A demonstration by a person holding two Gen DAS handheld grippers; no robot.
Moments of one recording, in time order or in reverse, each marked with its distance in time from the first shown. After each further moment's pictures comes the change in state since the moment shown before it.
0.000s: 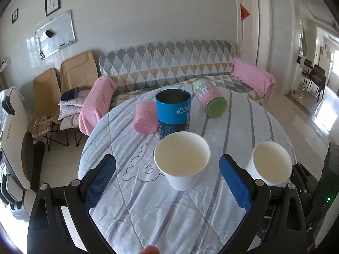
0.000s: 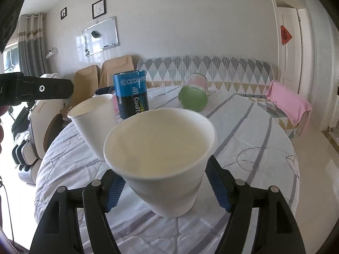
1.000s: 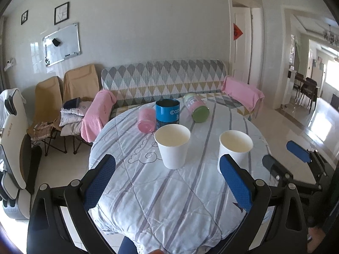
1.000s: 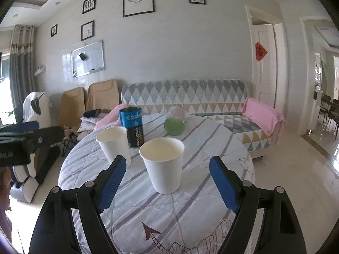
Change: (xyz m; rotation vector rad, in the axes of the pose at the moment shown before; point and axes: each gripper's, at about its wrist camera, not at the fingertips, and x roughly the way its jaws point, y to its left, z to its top) left arm -0.097 0.000 -0.046 -0.024 -0.137 -0.045; right arm -0.119 0.028 0.003 0.045 -0.149 -0.150
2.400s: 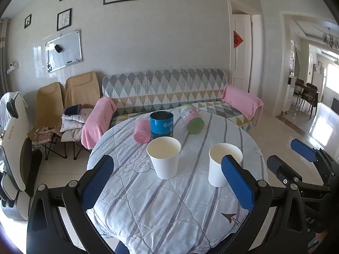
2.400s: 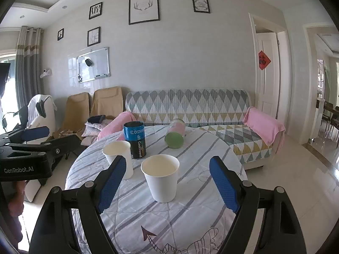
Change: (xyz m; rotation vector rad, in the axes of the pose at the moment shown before) left arm -0.009 -0.025 0.013 -0.010 -0.057 0.024; right arm -0.022 -0.005 0.021 -0.032 -0.046 0.029
